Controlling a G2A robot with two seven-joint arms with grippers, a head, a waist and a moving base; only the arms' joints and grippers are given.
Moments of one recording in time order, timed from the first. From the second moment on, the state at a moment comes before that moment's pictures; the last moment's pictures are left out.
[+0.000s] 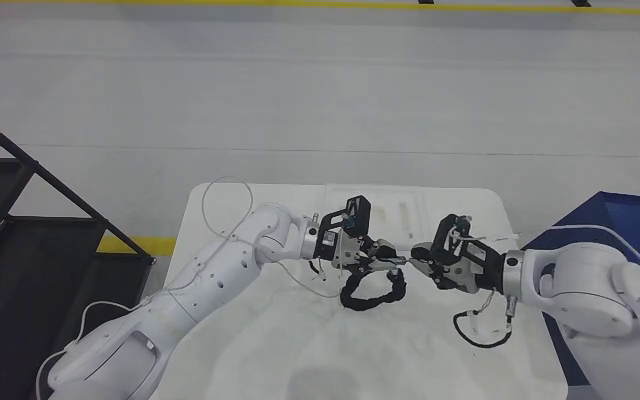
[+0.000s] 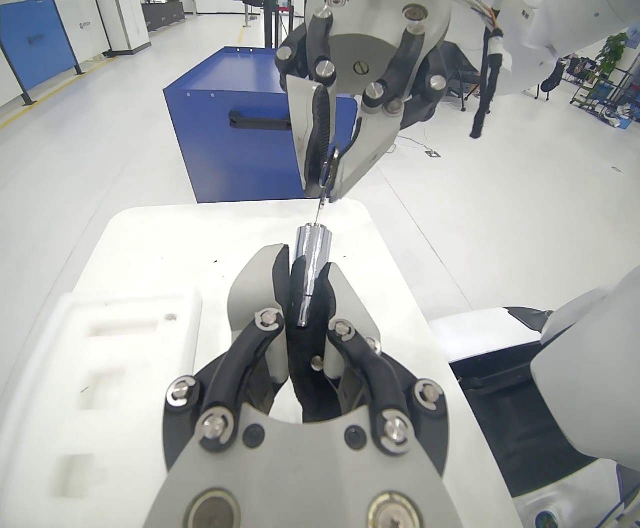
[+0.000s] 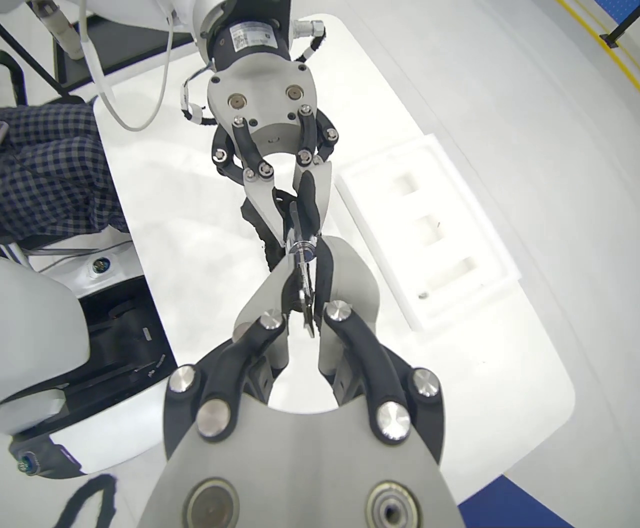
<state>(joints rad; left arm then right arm) 0.75 -1.14 -0.62 -1.33 0.79 -1.01 -0.12 -1.32 -0.82 1.38 -2.09 -0.45 -0.56 1.00</state>
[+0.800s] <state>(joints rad) 0.82 -1.12 -0.66 -1.25 0.85 -0.82 -0.36 -1.22 -0.82 1.36 -1.92 -0.08 -0.34 1.14</state>
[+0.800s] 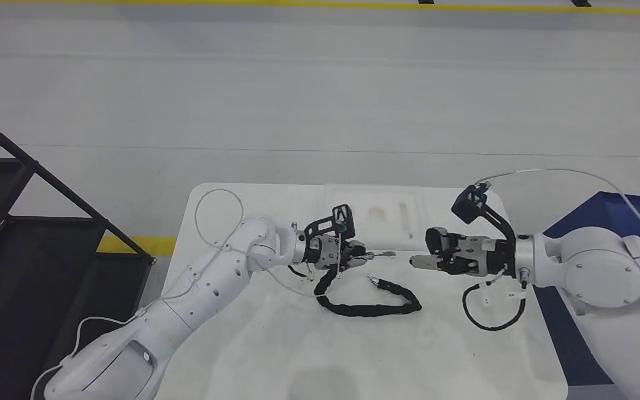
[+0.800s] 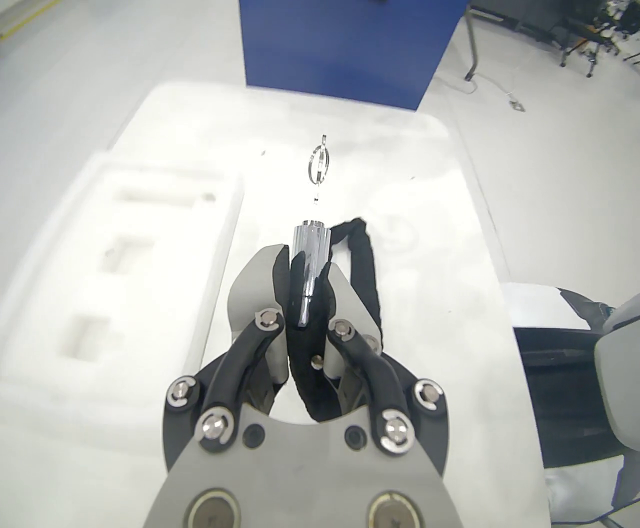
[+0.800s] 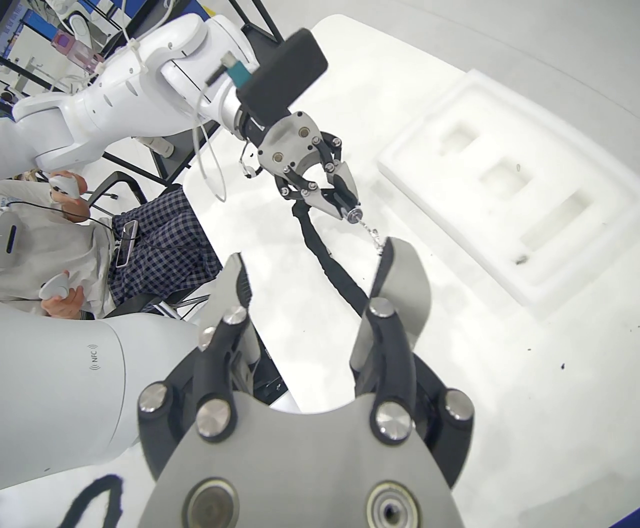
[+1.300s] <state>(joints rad) 0.77 -1.17 -0.59 -1.09 0.68 -0.88 -0.58 -1.11 -0.84 1.23 -1.79 -0.11 -0.63 1.11</state>
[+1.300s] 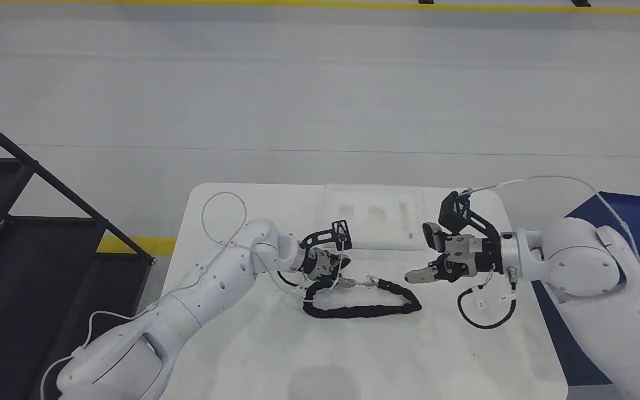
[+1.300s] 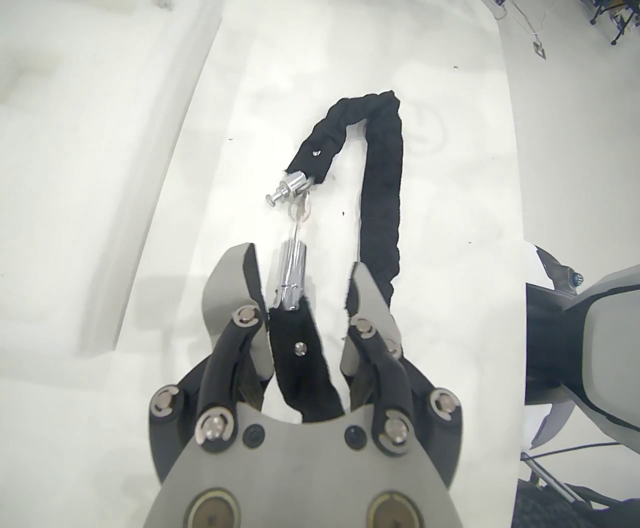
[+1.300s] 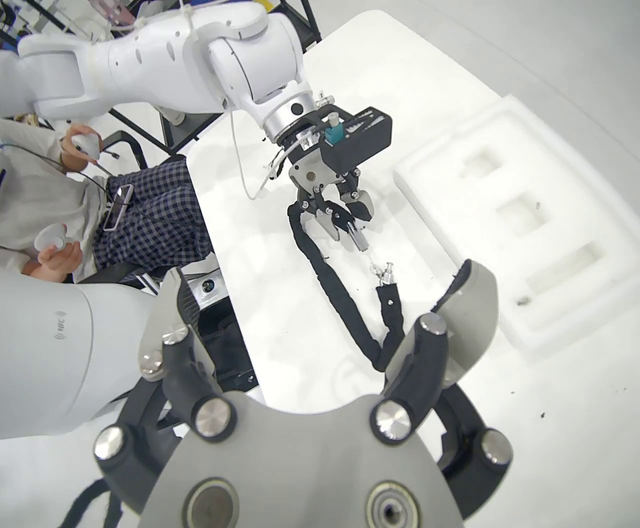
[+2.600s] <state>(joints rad) 0.44 -0.95 -0.62 -1.18 0.49 -1.01 -0.31 -0.52 -0.84 0.93 -1.25 -0.07 -0.90 0.92</state>
